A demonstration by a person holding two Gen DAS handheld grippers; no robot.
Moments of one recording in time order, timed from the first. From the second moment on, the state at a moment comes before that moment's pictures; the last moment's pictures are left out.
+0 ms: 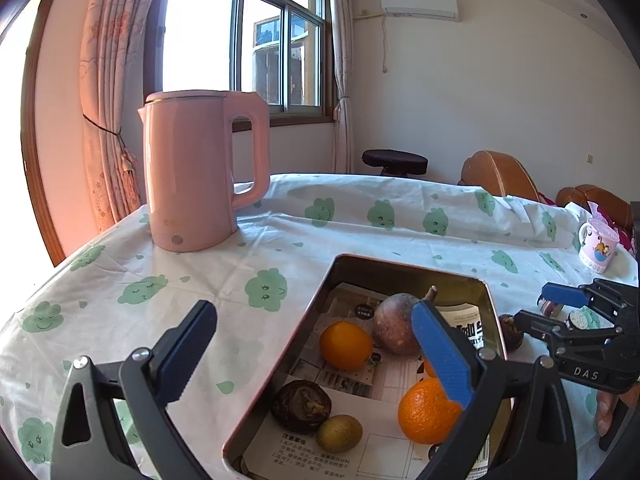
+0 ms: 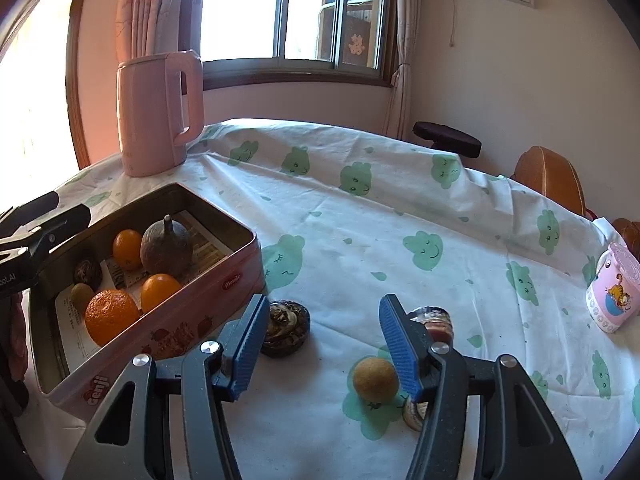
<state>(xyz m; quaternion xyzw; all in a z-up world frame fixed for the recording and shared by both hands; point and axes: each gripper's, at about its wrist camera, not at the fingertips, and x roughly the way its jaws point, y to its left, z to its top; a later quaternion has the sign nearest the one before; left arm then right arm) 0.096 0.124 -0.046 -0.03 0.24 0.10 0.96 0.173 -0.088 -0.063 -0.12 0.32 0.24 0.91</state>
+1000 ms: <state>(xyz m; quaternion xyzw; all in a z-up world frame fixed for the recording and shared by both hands) 0.129 -0.045 -0.046 0.06 0.28 -0.03 0.96 0.173 -0.236 -0.062 0.00 0.33 0.13 0.94</state>
